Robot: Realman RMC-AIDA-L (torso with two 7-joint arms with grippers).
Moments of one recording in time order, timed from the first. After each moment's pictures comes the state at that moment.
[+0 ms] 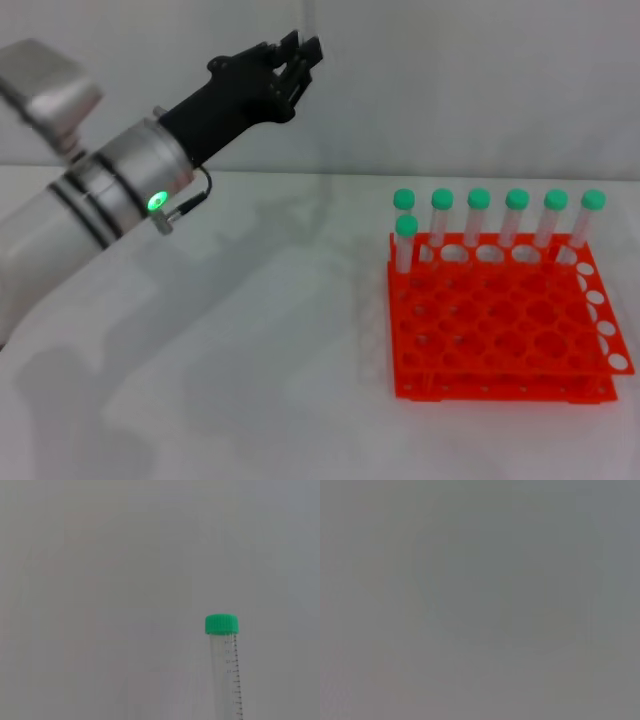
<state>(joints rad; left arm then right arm) -0.90 -2.07 2.84 -0.24 -1.00 1.39 -0.89 0.62 2.00 -1.19 -0.19 0.13 -0.92 0.18</state>
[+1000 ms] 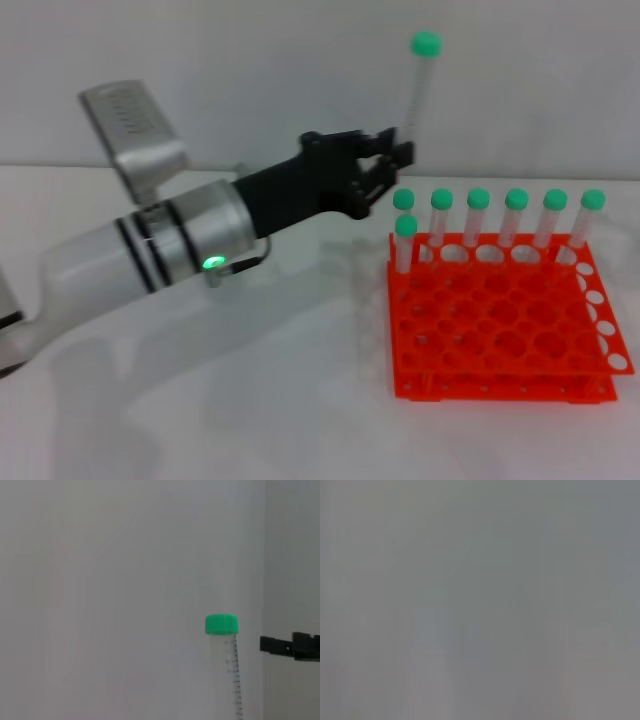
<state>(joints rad) -0.92 -2.08 2.84 -0.16 -0.72 1.38 -0.83 0.57 1.71 -1.39 -0.35 -0.62 -1.44 1.10</state>
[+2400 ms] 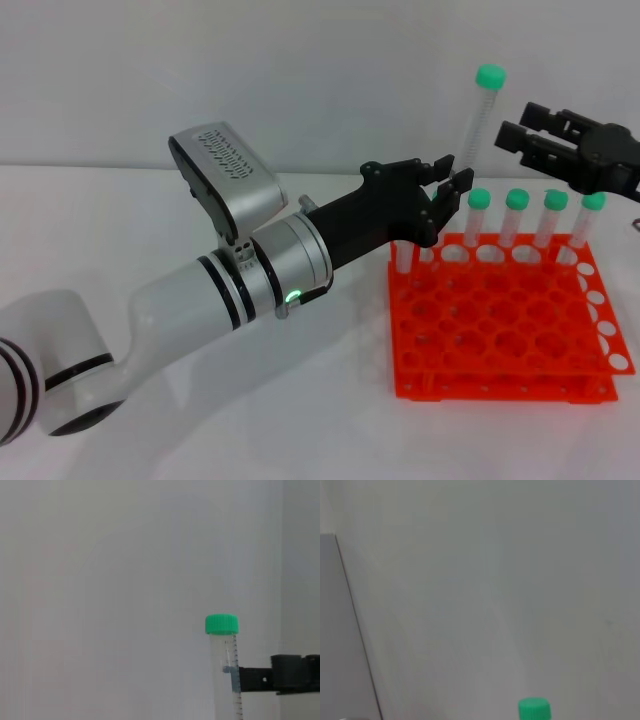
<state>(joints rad) -0.89 -2.09 2.83 0.14 -0.81 1.13 -0.59 0.67 1.87 -1.35 -0.40 -0.87 -1.32 1.27</state>
